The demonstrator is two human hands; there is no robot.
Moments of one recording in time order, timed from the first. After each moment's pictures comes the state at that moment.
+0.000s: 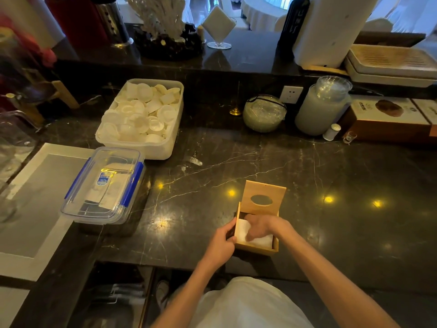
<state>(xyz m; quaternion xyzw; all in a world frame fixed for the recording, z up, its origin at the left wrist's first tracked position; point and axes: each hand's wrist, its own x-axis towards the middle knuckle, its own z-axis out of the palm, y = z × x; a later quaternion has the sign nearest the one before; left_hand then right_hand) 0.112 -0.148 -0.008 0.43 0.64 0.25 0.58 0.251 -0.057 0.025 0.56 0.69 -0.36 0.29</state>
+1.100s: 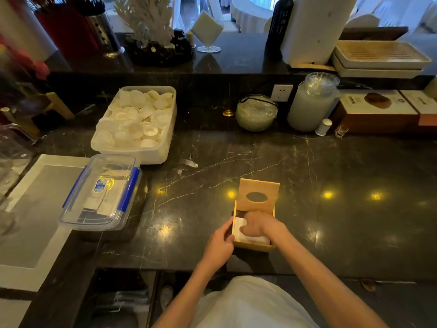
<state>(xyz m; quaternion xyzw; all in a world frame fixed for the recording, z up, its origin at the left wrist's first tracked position) 0.115 -0.155 -0.008 0.46 0.64 0.25 0.56 0.249 -0.073 0.041 0.58 0.72 -0.30 0.24</state>
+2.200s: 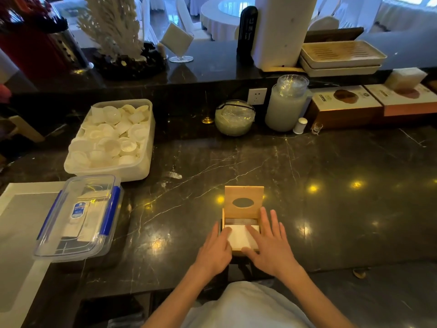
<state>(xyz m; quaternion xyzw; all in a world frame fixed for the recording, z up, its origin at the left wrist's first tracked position) 0.121 -0.138 0.019 0.70 0.60 0.03 0.39 0.300 -0.147 0.023 0.64 0.74 -0.20 0.10</state>
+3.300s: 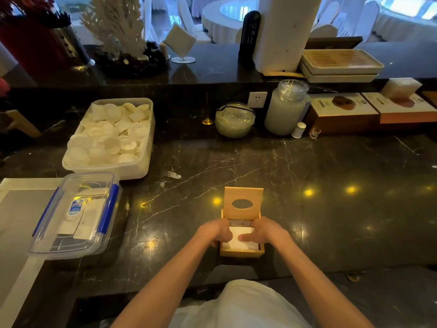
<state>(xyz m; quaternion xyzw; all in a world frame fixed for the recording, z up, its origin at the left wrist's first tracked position) 0.138 -0.063 0.020 0.63 0.61 -0.19 0.45 0.299 -0.073 0.012 0.67 0.63 -0.35 0.19</state>
